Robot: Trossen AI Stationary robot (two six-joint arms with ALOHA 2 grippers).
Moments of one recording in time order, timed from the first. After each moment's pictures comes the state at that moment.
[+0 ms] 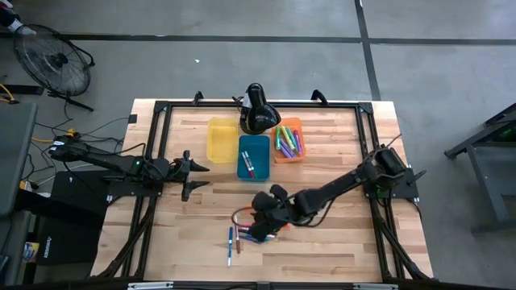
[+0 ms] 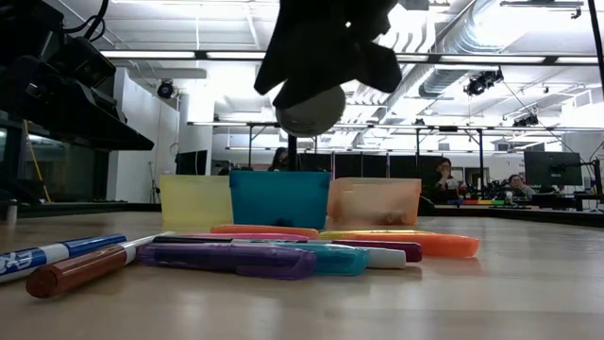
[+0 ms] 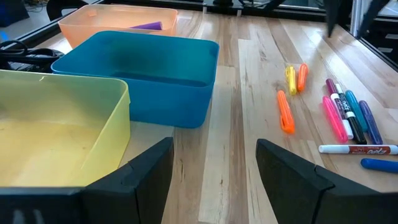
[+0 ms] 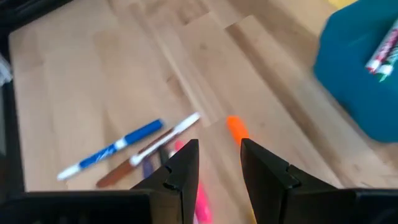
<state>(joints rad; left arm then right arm) -0.22 0.38 0.03 0.03 -0.30 -0.16 0.41 1.96 1.49 -0.44 0.41 0.81</state>
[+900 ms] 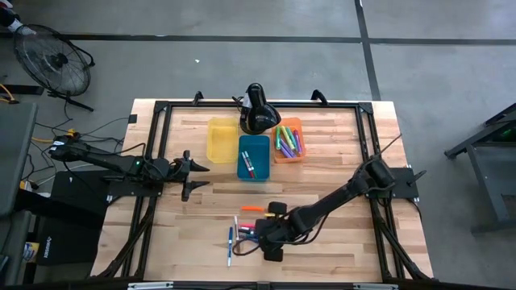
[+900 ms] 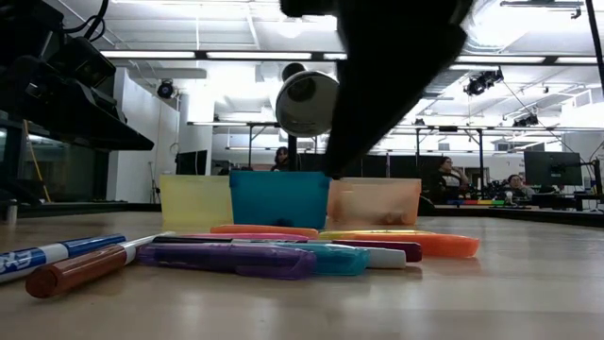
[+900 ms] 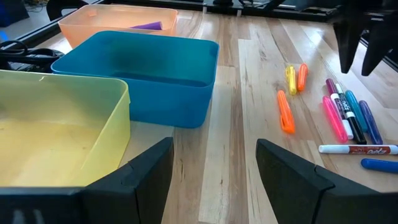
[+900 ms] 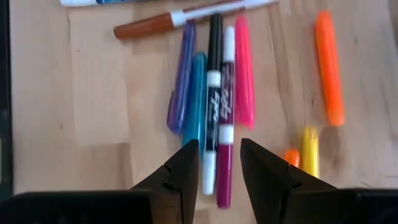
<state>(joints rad) -0.22 0.38 0.03 0.03 -0.30 -0.16 0.50 2.11 1.61 -0.66 0.21 0.57</state>
